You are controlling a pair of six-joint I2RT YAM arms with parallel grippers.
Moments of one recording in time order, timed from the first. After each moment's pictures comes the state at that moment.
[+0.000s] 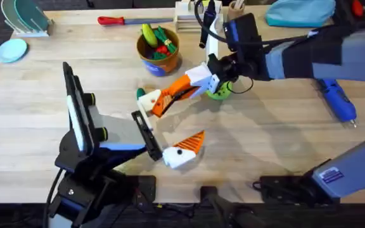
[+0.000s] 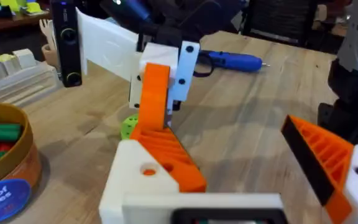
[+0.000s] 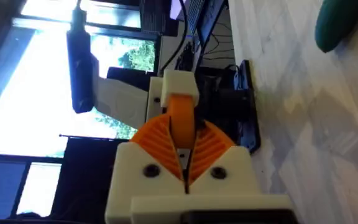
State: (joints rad) left arm -0.35 0.01 0.01 -0.06 0.74 -0.03; right arm 0.46 1.82 0.96 0.07 -1.52 0.60
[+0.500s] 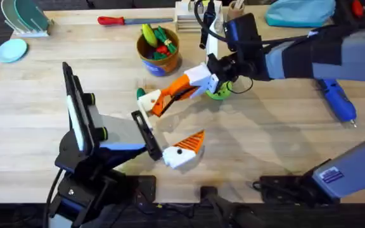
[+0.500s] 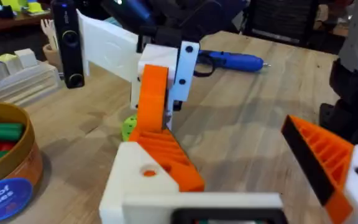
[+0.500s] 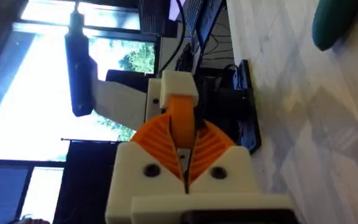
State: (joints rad) left arm -0.35 0.01 0.01 -0.06 0.73 -0.03; right arm 0.46 1.82 0.96 0.07 -1.51 0.63
